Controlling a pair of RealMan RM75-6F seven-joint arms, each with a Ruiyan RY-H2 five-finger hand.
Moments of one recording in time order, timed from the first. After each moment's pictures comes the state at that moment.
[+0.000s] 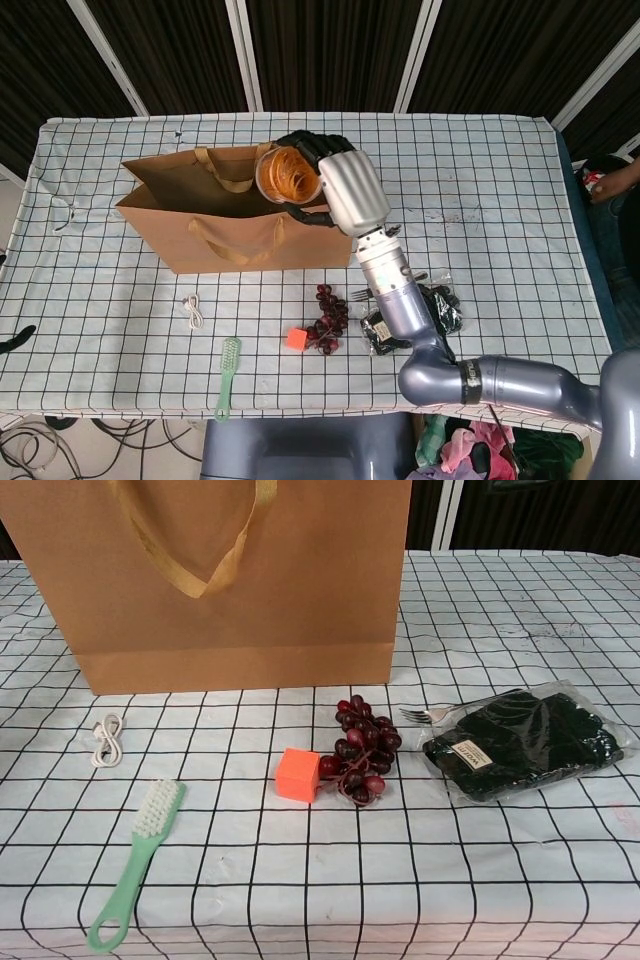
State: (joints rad) left arm -0.08 -1.04 -0.11 -1.60 1.46 1.55 -0.09; right arm 1.07 -1.49 0.57 -1.68 -0.95 1.22 -0.33
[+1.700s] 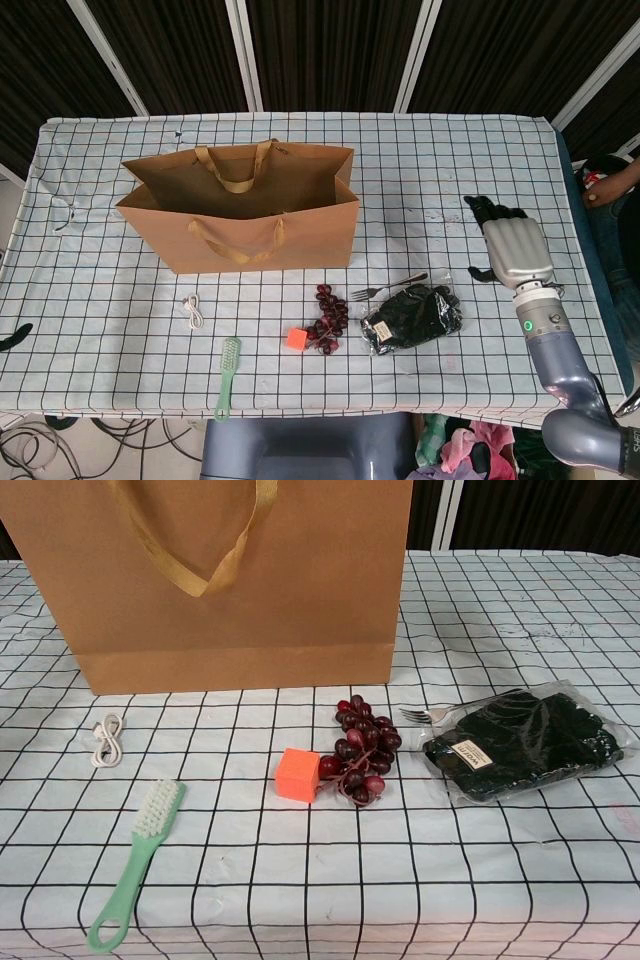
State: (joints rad) left arm -0.08 -1.05 -0.12 -1.60 1.44 1.56 -0.07; right arm 0.70 -0.93 0.25 -2.02 -0.74 1.12 -0.60
